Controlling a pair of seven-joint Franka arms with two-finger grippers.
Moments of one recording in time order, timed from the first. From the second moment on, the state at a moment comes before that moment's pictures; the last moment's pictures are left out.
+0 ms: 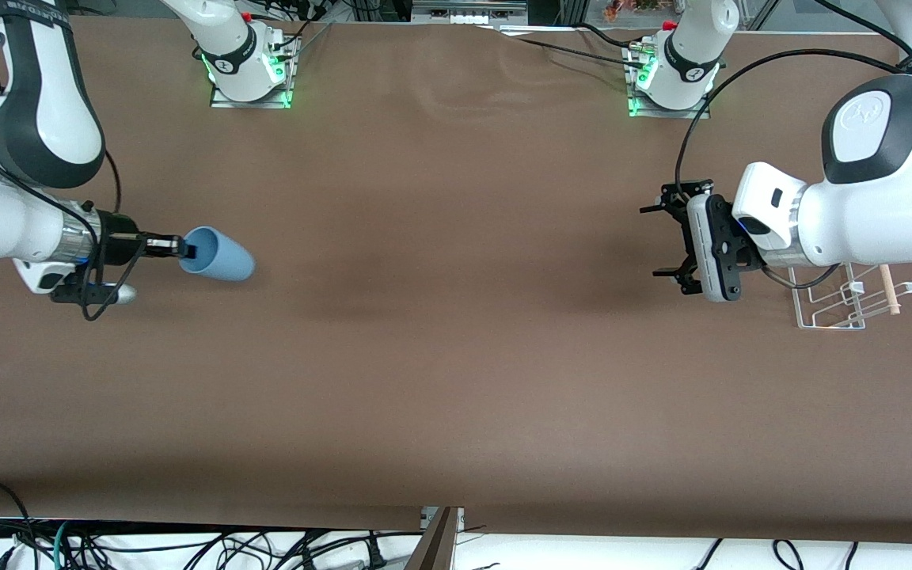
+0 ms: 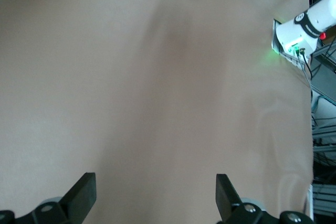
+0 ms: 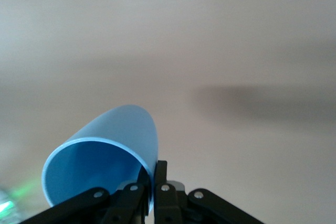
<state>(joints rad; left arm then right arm) 0.01 0.33 -0.21 -1.47 -0.52 1.63 1.06 0.01 0.25 0.03 -1.75 0.44 1.74 -0.01</state>
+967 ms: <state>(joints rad) -0.06 0.32 -0.42 -1.55 -0.44 2.00 1.07 0.40 0.51 0.05 -1.50 1.25 1.93 0.00</state>
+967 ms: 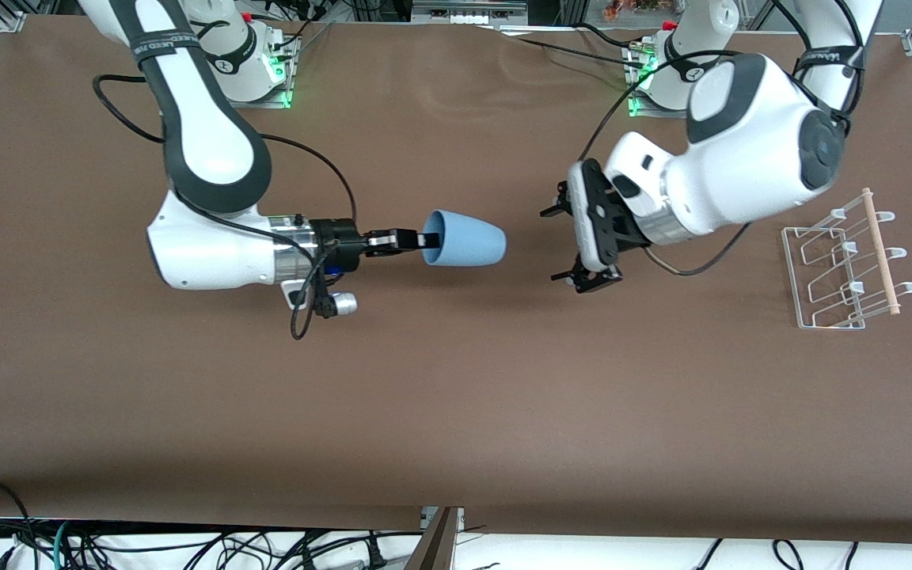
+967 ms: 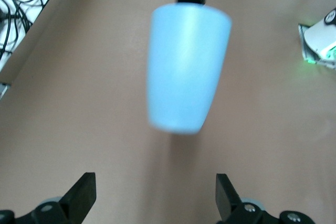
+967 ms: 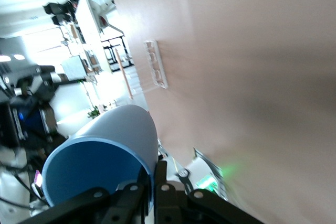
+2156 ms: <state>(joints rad) -0.07 0.30 -0.52 -1.63 -0.23 2.15 0.95 0.50 0.52 0.05 -1.47 1.31 2.05 0.00</state>
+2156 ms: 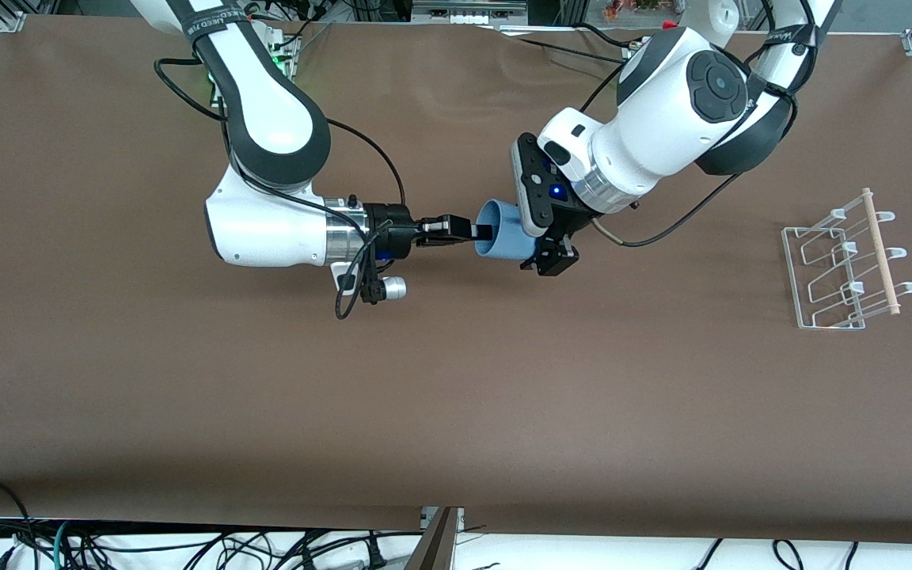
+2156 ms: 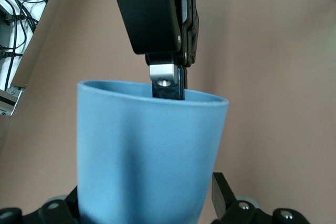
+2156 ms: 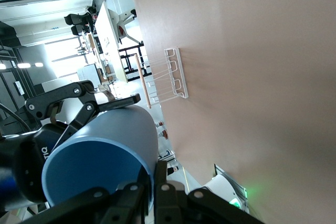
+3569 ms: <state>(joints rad) 0.07 0.23 -0.29 -1.60 0.12 1.56 0.95 0.46 0.40 -0.24 -1.39 0.65 1.57 0.00</state>
